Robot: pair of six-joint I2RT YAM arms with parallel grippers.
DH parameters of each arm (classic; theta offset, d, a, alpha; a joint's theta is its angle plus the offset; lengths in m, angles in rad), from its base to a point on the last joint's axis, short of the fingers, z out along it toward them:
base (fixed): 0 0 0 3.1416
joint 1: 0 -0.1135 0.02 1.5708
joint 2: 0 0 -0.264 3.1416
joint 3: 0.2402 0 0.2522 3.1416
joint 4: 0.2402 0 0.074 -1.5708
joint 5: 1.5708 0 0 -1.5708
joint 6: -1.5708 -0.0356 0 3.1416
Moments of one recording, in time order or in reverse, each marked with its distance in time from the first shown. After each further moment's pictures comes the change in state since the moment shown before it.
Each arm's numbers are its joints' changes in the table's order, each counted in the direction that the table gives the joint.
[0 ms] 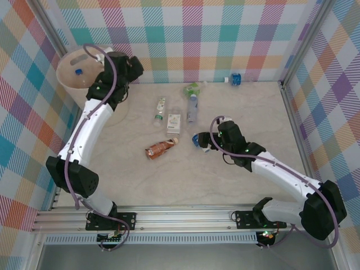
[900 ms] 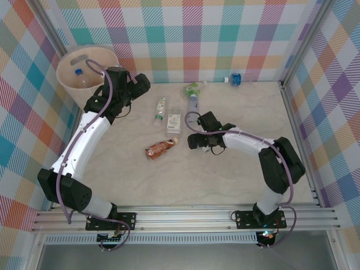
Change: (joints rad) left arm 0.007 -0.148 -0.207 0.058 0.206 0.084; right arm 0.030 0.584 0.336 0.159 -0.120 0.188
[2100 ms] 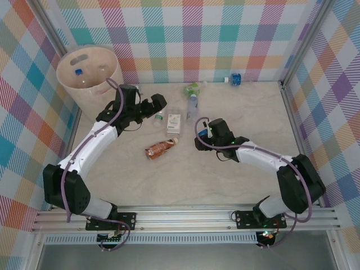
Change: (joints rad) left arm 0.043 -0.023 -0.293 -0.229 0.426 0.077; right arm 0.000 -0.319 -0.312 -0.290 -0.026 0.014
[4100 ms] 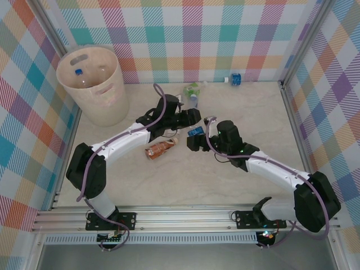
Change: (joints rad) left arm 0.315 0.233 0.047 -0.237 -0.063 0.039; right arm -0.026 -0.217 -0.089 -0.190 -0.274 -0.121
